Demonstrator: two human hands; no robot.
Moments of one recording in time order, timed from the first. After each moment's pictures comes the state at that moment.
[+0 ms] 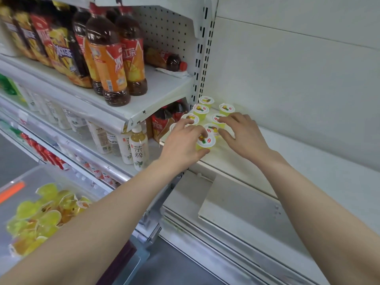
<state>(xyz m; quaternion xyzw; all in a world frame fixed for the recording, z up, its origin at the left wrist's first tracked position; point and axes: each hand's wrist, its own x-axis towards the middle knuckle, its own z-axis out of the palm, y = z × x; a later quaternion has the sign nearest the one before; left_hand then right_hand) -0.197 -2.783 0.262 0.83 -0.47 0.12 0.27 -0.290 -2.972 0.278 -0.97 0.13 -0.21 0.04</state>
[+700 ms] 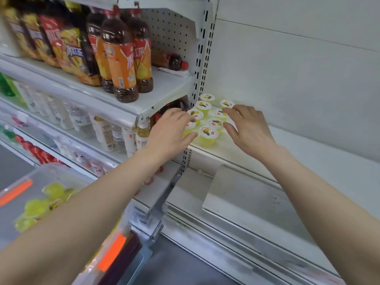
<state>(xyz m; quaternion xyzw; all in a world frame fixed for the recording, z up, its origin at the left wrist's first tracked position) -0.174 -2.731 0.278 0.81 -0.51 0.17 0.25 -0.315 -2.934 0.301 -0.96 0.12 -0.24 -0.07</state>
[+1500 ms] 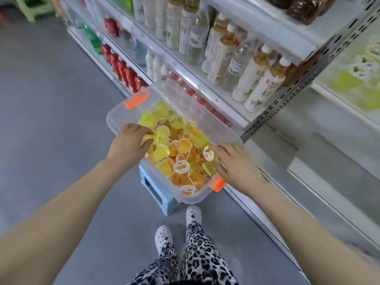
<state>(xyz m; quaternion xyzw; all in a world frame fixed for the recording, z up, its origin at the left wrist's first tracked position) -0.116 -2.291 0.083 0.95 -0.24 -0.01 0.21 -0.257 -2.585 0.104 -0.99 -0.07 -0.05 0.05</state>
